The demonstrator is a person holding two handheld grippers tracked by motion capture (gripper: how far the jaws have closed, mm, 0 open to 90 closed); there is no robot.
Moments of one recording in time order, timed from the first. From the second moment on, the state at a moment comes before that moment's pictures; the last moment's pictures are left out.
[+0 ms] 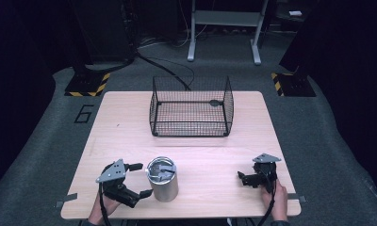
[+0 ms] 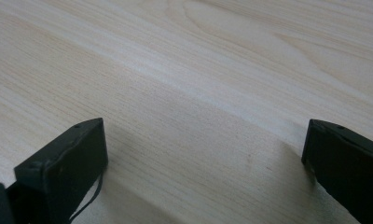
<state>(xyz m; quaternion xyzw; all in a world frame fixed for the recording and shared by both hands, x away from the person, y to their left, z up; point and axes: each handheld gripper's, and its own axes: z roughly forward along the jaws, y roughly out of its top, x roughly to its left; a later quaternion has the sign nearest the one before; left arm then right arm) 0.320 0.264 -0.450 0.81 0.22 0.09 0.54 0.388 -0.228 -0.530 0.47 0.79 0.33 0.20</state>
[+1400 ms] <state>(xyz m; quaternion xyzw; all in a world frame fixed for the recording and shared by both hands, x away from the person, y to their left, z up) 0.328 0.207 -0.451 0.78 0.22 0.16 0.56 0.388 -0.229 -0.530 0.47 0.79 0.33 0.20</state>
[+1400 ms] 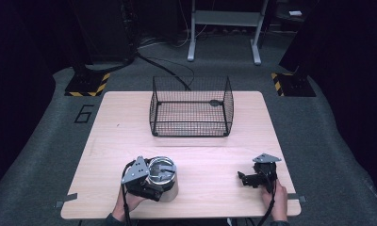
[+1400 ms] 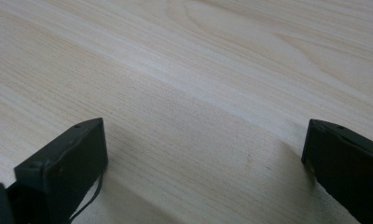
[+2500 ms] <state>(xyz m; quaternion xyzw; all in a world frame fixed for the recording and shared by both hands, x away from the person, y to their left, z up) 0.337 0.204 -0.424 0.77 0.24 0.18 0.56 0.388 -0.229 -0.530 0.47 0.79 0.33 0.20</state>
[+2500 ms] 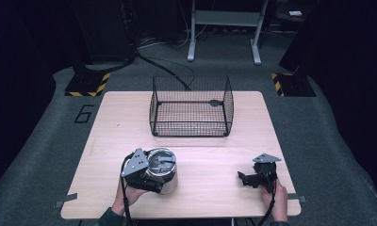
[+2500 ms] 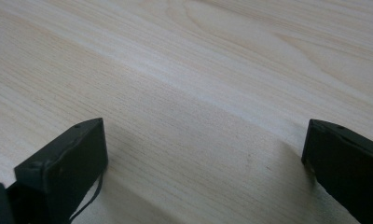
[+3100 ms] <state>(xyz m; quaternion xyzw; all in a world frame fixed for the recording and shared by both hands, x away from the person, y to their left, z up) 0.357 0.201 -0.402 0.77 0.25 0.21 0.55 0.388 -0.229 -0.530 0.47 0.79 0.33 0.20</state>
